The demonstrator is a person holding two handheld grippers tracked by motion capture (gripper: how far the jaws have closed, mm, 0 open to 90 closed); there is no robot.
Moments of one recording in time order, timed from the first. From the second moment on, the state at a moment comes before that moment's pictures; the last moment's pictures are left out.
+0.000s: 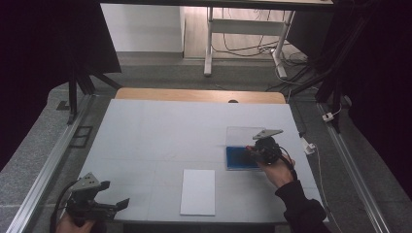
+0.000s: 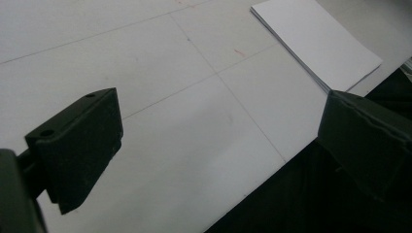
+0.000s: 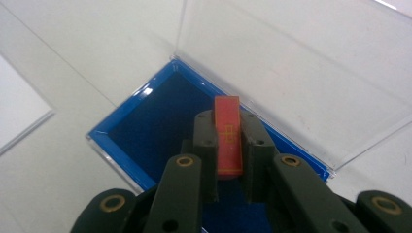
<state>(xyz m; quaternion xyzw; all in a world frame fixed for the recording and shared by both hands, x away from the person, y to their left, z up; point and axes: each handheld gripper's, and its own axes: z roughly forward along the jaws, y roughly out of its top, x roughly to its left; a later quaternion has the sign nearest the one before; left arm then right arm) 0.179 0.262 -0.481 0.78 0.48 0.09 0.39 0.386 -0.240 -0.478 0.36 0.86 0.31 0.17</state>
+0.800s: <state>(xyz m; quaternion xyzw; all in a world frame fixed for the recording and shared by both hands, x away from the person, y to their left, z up) 0.179 0.262 -0.481 0.78 0.47 0.09 0.39 0.370 -0.243 -0.459 0.35 0.85 0.37 0.14</state>
